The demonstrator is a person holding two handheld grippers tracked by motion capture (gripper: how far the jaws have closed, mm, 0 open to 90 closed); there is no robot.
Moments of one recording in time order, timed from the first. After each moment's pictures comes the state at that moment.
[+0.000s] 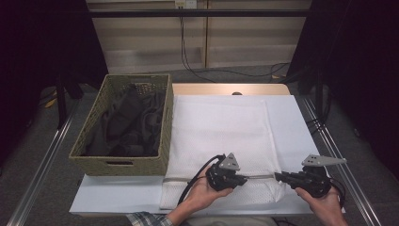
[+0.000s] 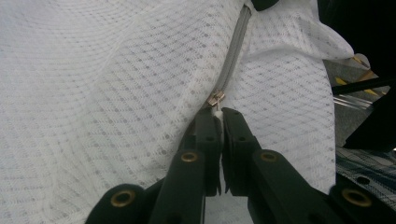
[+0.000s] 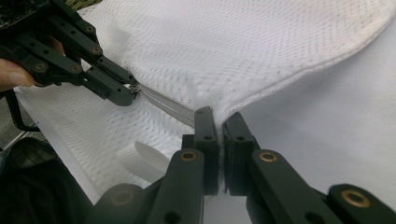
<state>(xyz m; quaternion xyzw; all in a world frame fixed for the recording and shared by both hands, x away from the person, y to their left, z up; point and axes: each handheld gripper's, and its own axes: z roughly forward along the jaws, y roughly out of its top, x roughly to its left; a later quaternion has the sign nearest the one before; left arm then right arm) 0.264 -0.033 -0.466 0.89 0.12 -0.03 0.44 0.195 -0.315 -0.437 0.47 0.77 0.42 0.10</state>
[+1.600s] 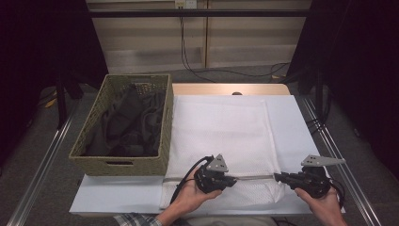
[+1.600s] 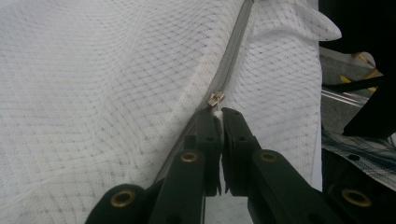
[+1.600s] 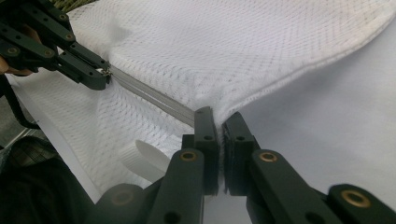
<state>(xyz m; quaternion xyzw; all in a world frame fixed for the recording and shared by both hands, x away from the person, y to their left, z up) 0.259 0.000 -0.460 0.89 0.13 -0.02 0.43 0.194 -0.314 -0.438 0.48 0.77 0.42 0.09</state>
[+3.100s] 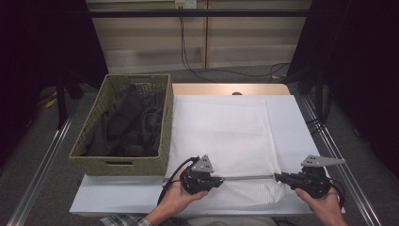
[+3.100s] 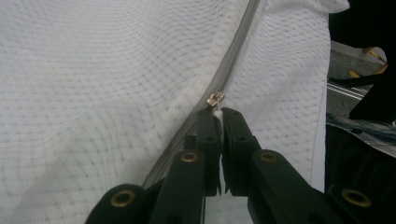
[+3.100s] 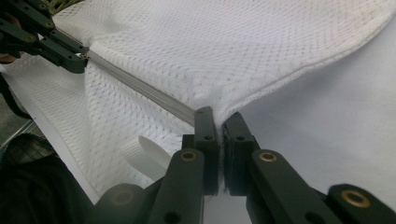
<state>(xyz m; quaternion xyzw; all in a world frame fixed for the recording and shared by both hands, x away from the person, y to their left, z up) 0.258 0.038 -0.460 0.89 0.15 -0.01 0.42 0.194 -0.314 -0.439 0.47 0.77 0.41 0.10</state>
